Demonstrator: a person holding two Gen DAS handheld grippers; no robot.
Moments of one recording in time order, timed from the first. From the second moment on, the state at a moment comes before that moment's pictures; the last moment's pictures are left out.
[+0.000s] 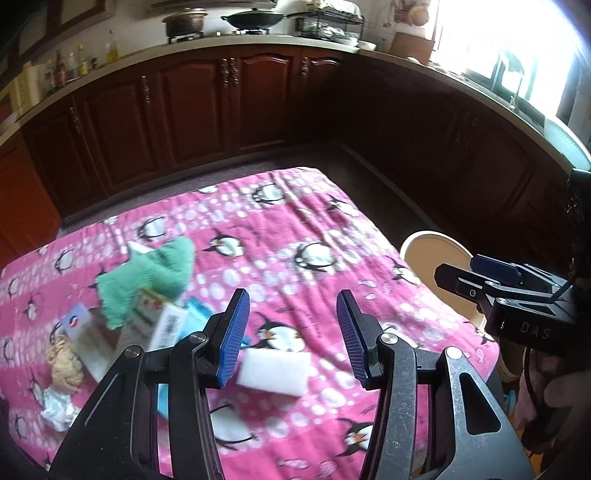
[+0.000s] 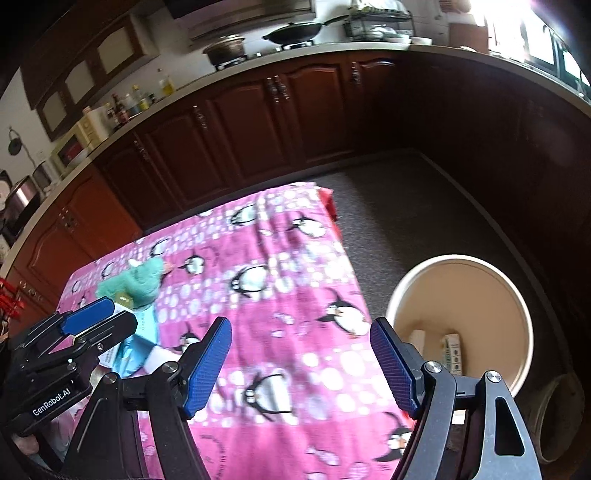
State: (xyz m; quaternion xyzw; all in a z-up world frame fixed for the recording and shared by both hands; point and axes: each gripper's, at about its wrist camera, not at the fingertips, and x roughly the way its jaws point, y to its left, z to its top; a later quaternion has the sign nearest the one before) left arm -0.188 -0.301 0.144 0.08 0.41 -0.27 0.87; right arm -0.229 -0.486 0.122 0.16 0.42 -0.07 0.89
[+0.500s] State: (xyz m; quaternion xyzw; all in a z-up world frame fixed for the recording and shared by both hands) left arm -0.181 -0.206 0.140 0.03 0.42 -0.21 0.88; right arm -0.203 -0.447 0.129 0.15 0.43 -0.03 0.89
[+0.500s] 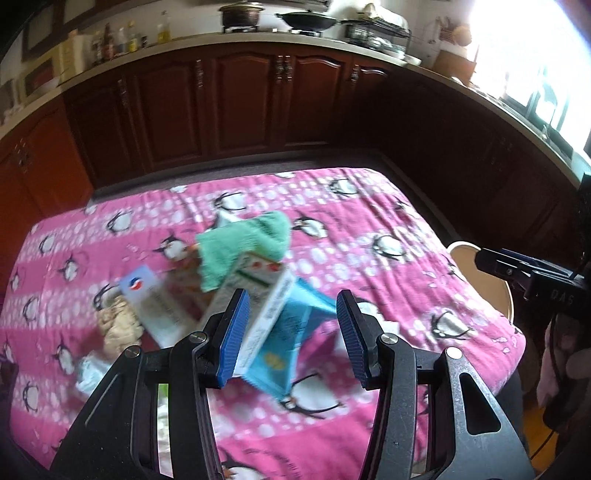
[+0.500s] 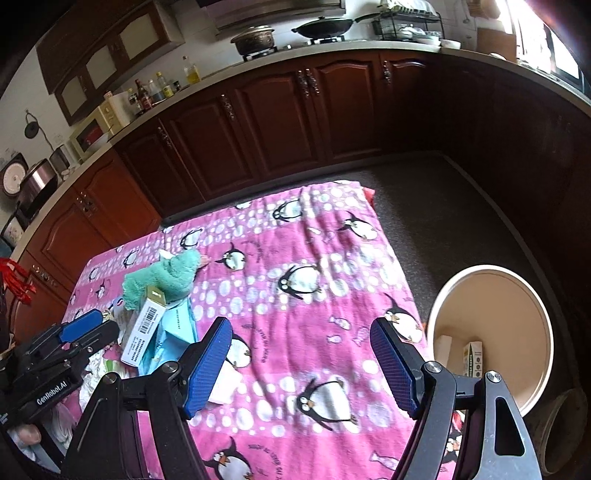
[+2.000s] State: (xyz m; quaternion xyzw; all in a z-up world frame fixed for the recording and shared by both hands) left arm -0.115 -0.188 0.081 0.07 0.51 -0.27 0.81; right arm -0.155 -0.335 0.045 0.02 0.53 0.13 0.84
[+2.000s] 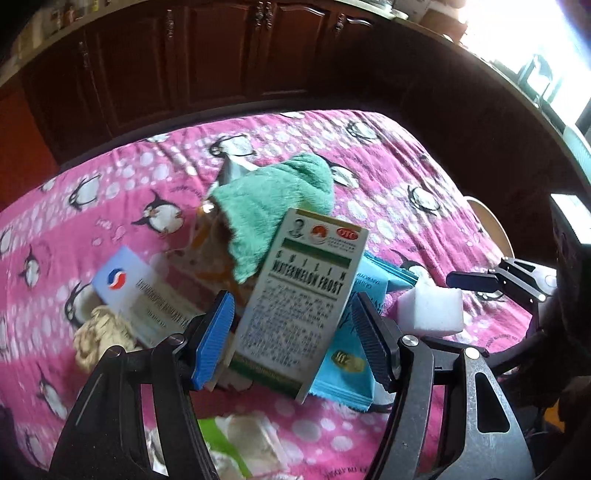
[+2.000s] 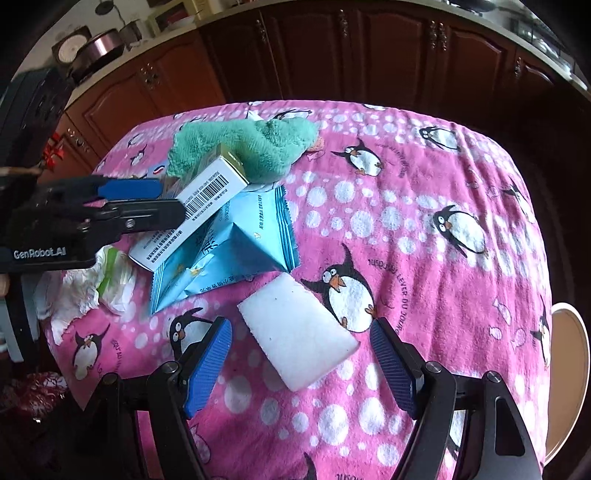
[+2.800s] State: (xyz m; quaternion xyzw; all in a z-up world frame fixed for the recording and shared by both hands) left arm -0.140 -0.179 0.106 0.06 0.47 -0.25 0.84; right arm -0.181 -0.349 0.073 0.08 0.50 0.13 0.85
